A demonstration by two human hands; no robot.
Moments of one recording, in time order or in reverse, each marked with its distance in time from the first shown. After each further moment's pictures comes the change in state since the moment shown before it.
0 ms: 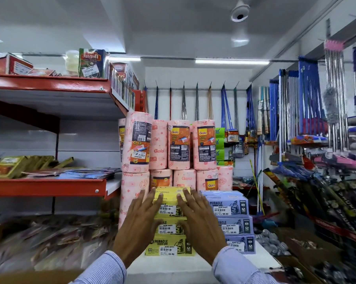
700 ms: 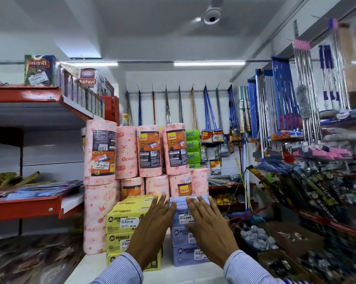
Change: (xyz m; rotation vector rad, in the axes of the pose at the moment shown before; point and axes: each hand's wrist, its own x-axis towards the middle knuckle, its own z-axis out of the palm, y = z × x) left_hand 0.055 0.104 0.042 0.220 -0.043 0.215; right_hand -0.040 0.117 -0.007 -0.187 -0.015 0.016
